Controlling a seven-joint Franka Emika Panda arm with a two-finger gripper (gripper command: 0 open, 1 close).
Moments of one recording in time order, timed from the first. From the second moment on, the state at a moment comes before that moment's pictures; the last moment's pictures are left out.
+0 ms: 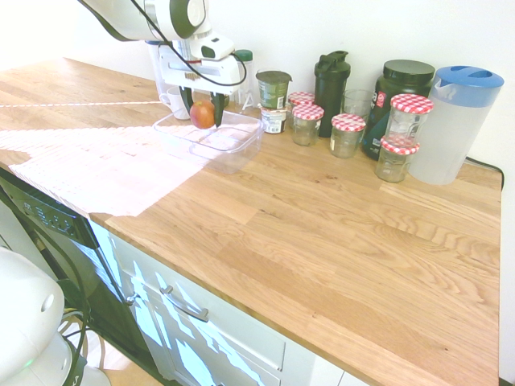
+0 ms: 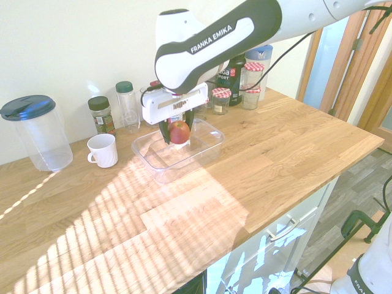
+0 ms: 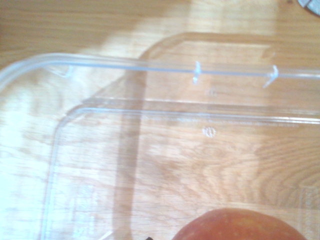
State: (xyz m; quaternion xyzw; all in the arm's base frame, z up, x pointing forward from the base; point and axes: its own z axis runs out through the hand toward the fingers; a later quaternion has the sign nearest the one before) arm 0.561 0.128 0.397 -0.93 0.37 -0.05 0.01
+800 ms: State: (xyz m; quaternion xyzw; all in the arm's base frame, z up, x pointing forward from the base) arm 0.552 0.113 0.357 -0.93 0.38 -0.04 0.00
